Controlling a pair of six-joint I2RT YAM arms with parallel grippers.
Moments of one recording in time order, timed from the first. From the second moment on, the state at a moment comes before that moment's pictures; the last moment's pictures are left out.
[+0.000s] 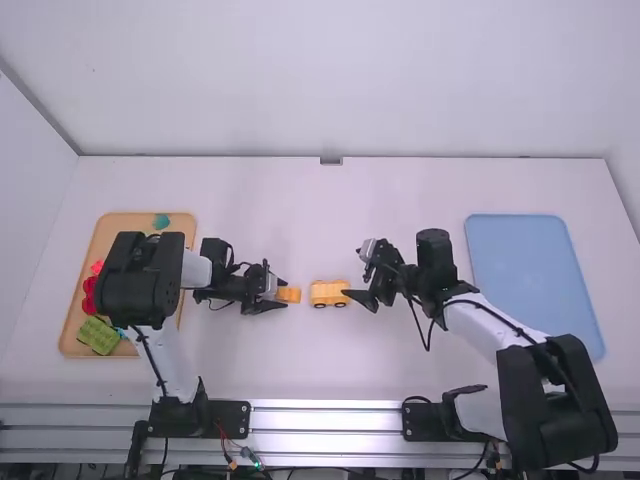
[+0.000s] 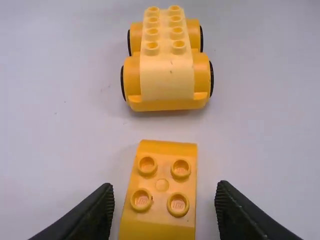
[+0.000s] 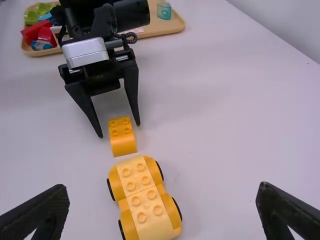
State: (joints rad) left arm 0.05 1.99 0.71 -0.12 1.08 1.50; right arm 0.26 1.40 0.52 0.18 -0.87 -0.60
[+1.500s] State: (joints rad) left arm -0.10 1.60 0.50 0.25 1.05 1.06; right arm 0.26 2.06 0.52 0.79 -1.03 -0.83
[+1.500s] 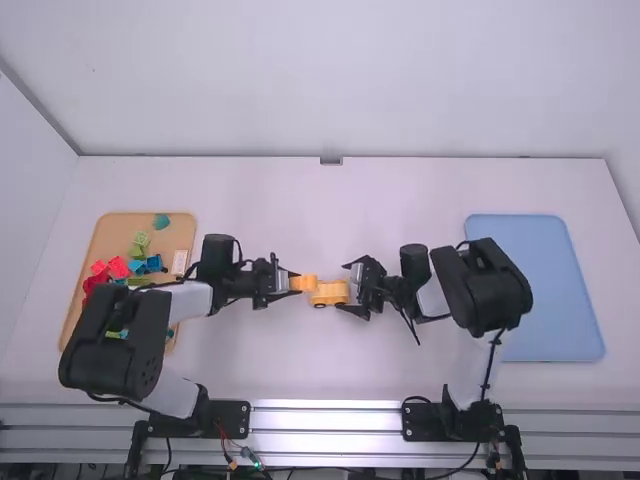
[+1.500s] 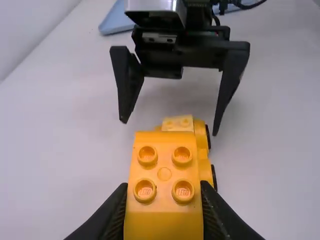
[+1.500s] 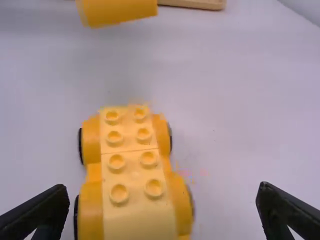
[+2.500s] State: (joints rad) left arm -0.24 1.81 0.61 0.30 1.00 0.87; right arm 0.35 2.18 0.62 0.75 -1.07 -0.84
